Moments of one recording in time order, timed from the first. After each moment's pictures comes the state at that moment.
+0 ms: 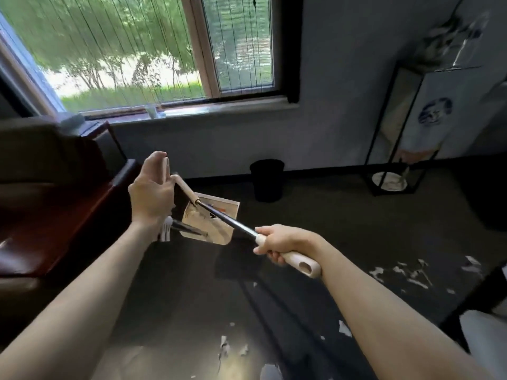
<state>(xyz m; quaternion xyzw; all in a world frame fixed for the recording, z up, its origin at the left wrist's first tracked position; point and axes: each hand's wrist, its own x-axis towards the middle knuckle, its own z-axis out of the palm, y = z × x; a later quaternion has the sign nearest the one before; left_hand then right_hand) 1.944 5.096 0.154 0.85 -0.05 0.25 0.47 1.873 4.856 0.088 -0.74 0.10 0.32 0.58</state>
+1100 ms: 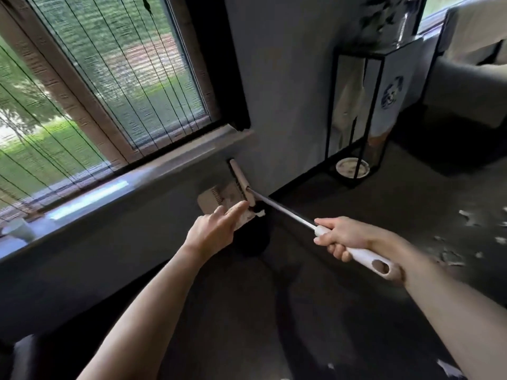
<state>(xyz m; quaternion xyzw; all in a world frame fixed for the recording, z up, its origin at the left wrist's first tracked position) 2.546 4.990 0.094 0.83 -0.54 0.06 0.08 2.330 4.792 0.078 -0.61 0.38 0.10 0.69</state>
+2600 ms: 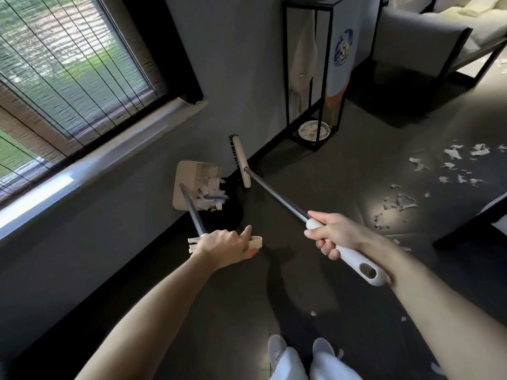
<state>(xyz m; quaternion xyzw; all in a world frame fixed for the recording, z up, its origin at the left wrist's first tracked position) 2.501 4.961 0.000 0.74 -0.63 -0.07 -0.21 2.271 4.825 0.038 -0.50 0.45 0.02 0.74</state>
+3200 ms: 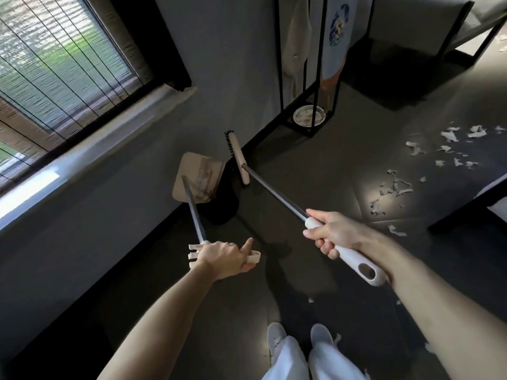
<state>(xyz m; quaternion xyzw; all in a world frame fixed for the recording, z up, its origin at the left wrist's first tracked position) 2.493 4.975 -0.034 0.69 -0.67 -0.08 -0.27 2.267 4.820 0.018 -0.49 0.46 0.03 0.74</state>
